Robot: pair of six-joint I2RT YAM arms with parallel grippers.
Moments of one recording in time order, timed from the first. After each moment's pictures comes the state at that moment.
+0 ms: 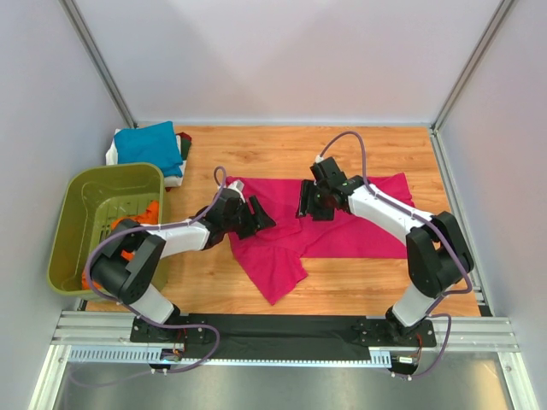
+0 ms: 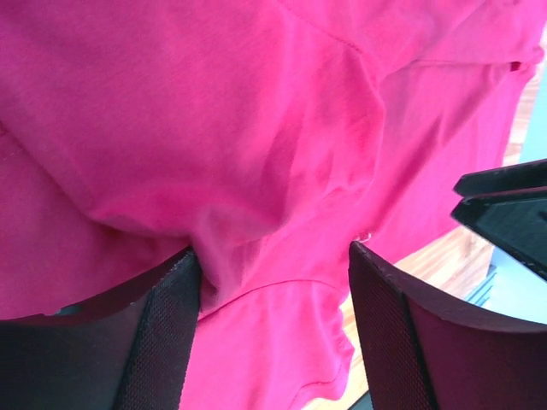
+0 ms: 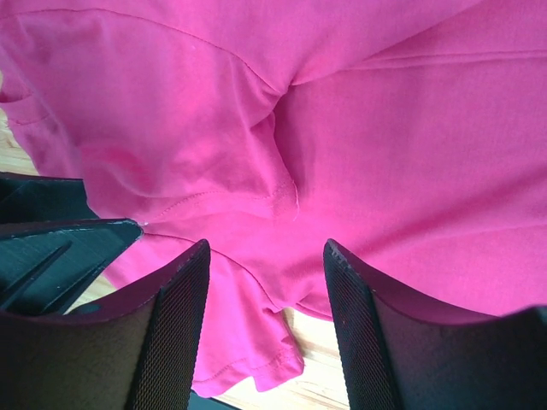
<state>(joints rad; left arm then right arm) -0.55 1.57 0.67 0.22 0.21 -0.91 0.55 1.67 1.18 -0.52 -0.08 0.63</state>
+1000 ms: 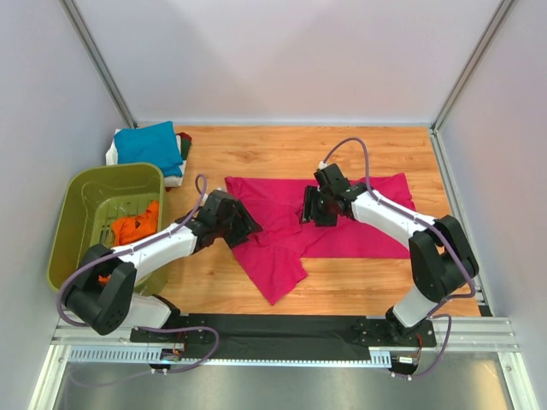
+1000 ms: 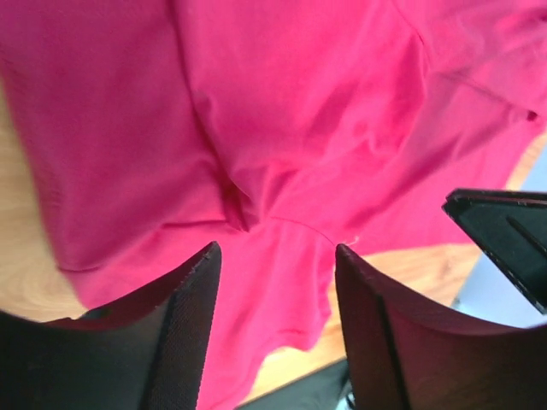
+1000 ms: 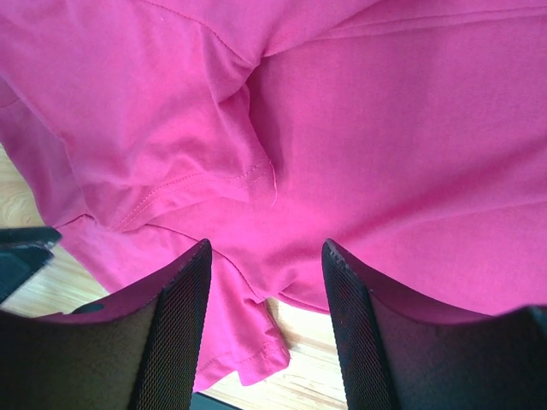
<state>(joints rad) -0.57 1.36 0.69 -0.16 0.11 -1.12 0.55 1.63 1.10 -0.49 -0.08 0.63</state>
